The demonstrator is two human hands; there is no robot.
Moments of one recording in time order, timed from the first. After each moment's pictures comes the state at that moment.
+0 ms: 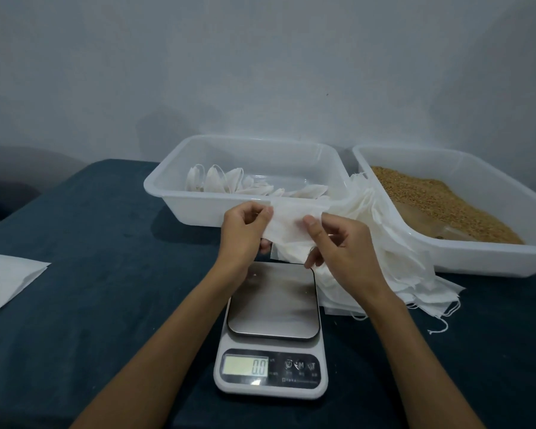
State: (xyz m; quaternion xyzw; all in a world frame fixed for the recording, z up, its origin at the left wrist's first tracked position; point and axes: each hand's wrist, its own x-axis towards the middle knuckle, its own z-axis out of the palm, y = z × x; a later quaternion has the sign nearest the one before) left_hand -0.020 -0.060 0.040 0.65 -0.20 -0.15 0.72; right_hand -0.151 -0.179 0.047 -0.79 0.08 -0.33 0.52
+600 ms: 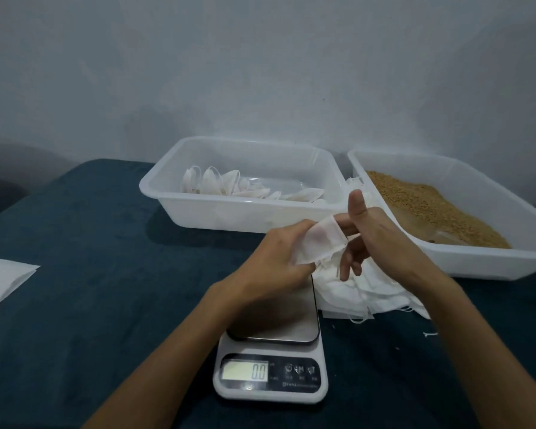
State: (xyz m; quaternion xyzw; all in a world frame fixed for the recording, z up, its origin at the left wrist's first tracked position) left_hand -0.051 -0.057 0.046 0.67 -0.57 -0.07 0.47; right_hand -0.182 -0.190 0.111 -0.83 0.11 -0.13 0.52
